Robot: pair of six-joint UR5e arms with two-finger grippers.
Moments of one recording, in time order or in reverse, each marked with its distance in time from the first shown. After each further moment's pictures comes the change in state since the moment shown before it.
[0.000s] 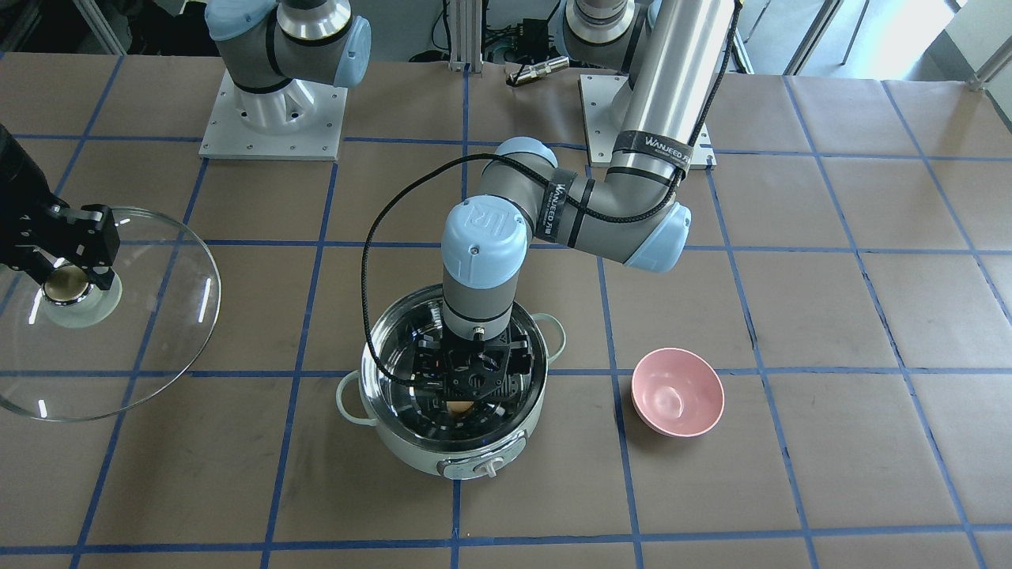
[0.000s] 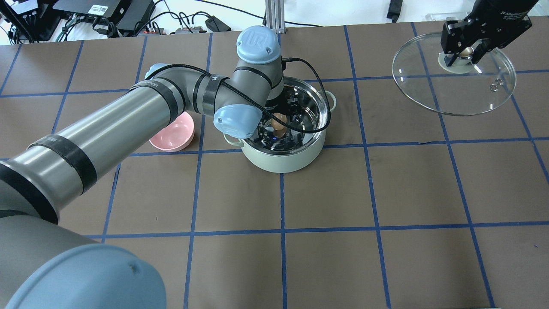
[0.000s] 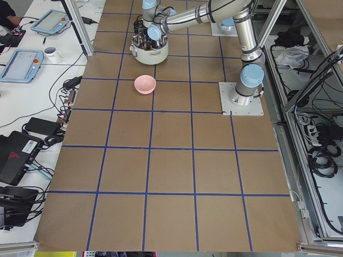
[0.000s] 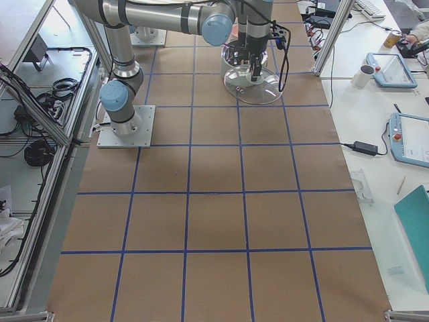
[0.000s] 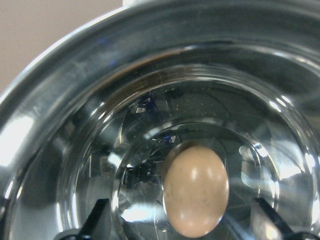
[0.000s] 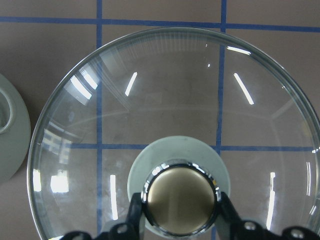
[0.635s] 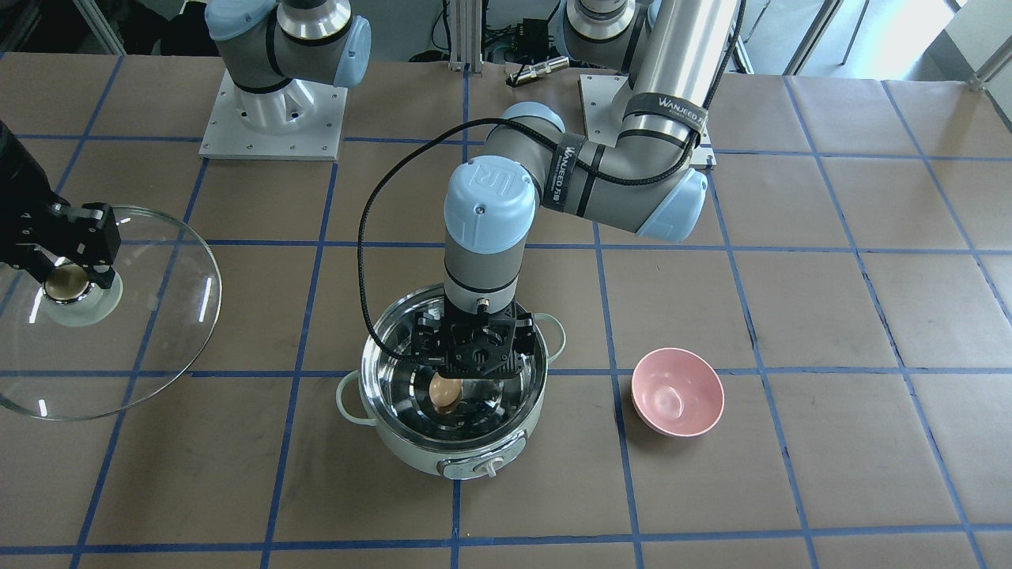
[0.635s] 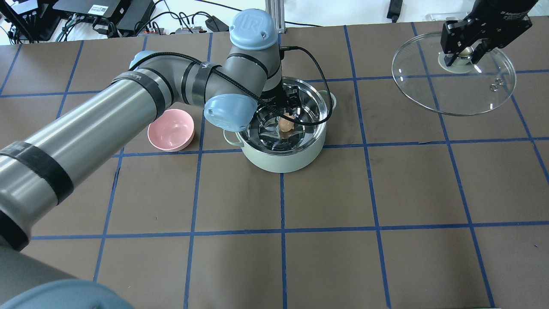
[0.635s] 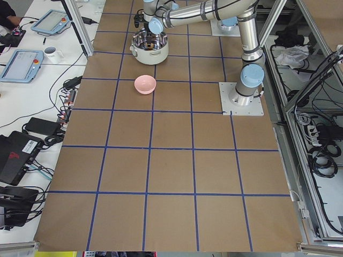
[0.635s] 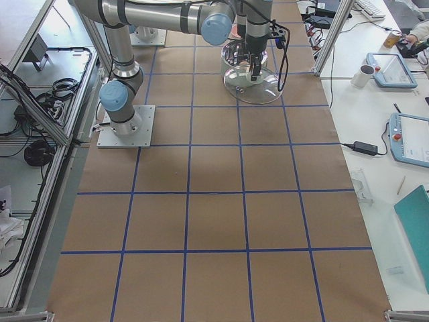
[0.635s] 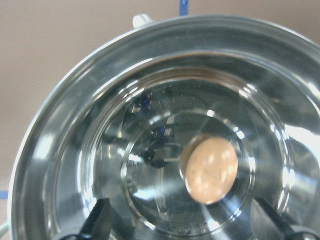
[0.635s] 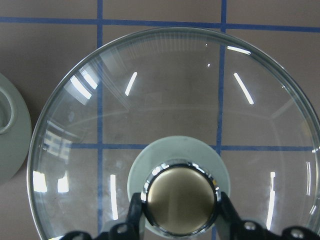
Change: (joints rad) left arm 0.000 0.071 0.013 -0.074 -0.004 -0.008; right arm 0.001 -0.003 0.001 0.001 0.000 0.003
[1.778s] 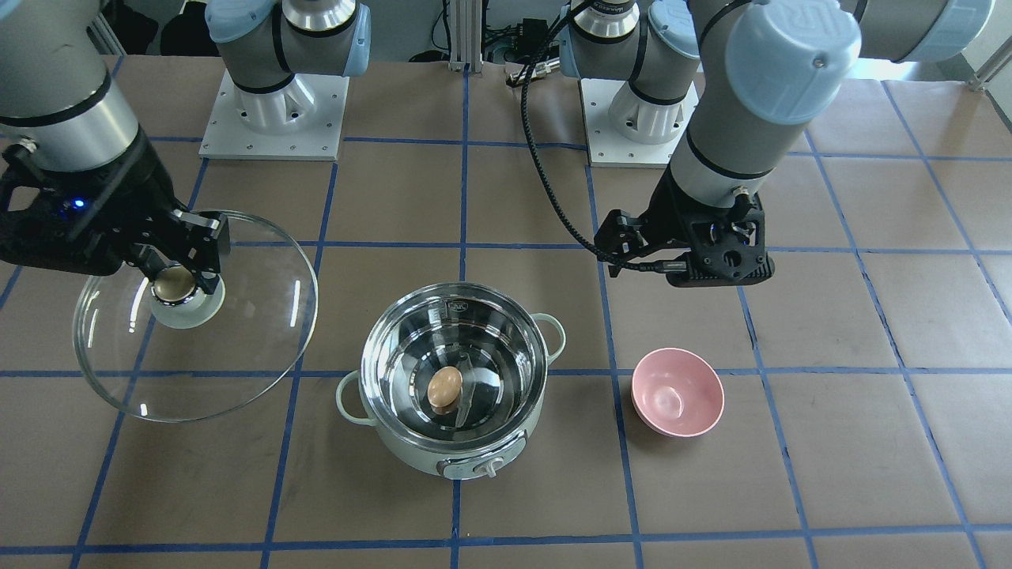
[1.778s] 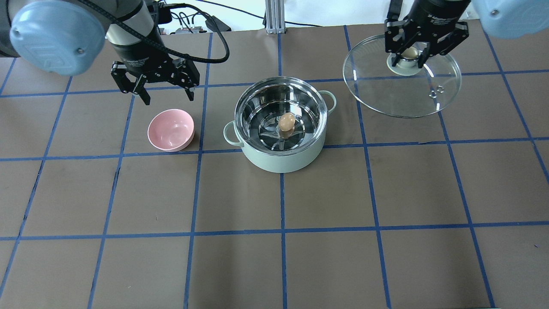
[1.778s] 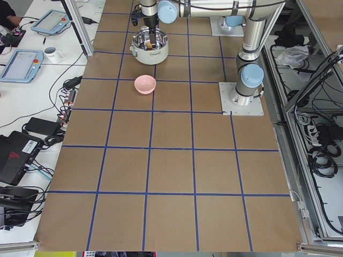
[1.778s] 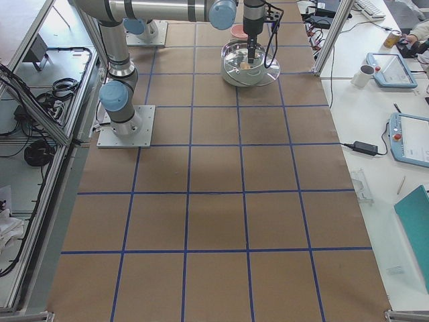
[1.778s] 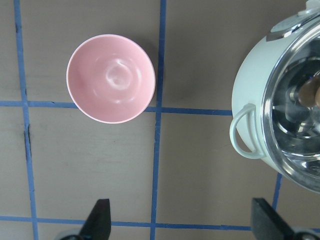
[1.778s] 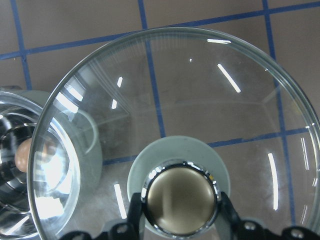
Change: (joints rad) left arm 0.316 0.305 0.051 -0.535 0.003 0.279; right arm 0.185 0.017 -0.010 -0.024 0.010 0.364
